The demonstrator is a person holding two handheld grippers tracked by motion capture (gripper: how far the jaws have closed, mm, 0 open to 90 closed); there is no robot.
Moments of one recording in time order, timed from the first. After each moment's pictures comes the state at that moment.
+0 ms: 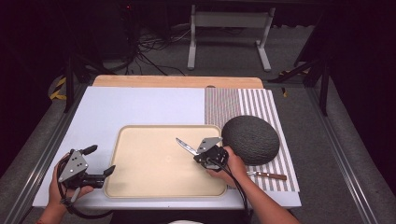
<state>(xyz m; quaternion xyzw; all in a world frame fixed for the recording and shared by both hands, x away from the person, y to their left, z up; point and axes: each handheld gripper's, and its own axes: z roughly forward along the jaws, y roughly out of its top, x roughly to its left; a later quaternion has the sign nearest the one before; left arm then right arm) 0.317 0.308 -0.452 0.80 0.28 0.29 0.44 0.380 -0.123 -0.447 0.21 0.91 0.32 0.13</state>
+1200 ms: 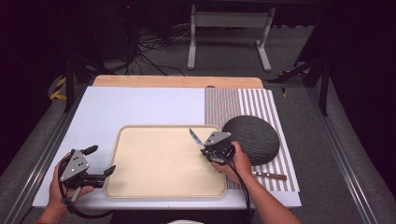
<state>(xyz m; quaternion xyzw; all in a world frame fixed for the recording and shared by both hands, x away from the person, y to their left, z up) 0.320 0.308 -0.455 0.80 0.29 0.28 0.44 0.393 -0.141 -0.448 0.28 0.89 0.32 0.19</state>
